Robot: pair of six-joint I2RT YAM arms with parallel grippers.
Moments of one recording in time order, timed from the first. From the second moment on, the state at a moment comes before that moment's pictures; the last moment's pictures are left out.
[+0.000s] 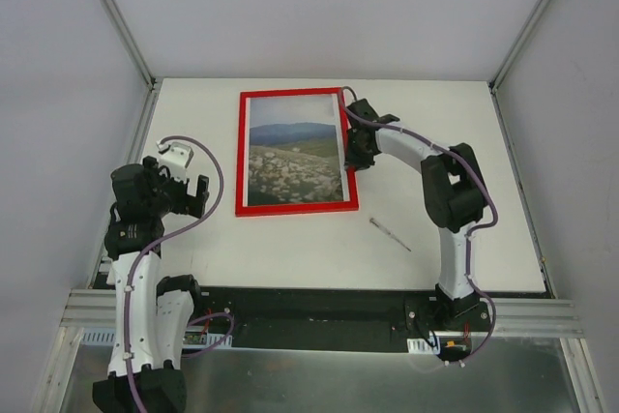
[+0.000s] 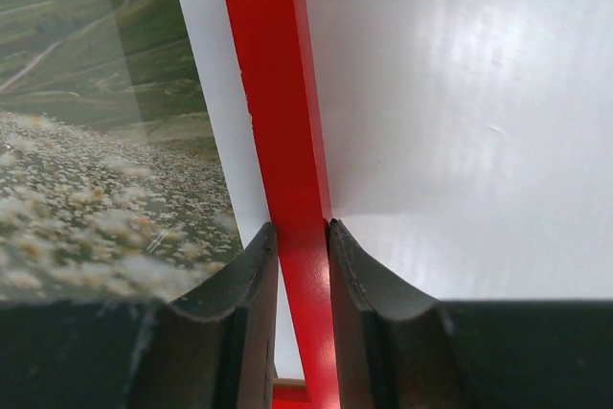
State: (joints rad) left arm 0.23 0.64 0.69 -0.61 0.42 0.35; right arm 0.51 2.09 1.58 -0.64 0.05 0.53
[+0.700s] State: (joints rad) left arm -0.50 1.24 0.85 -0.39 0.14 0.43; right arm 0.43 1.94 1.36 -0.59 0.05 0.47
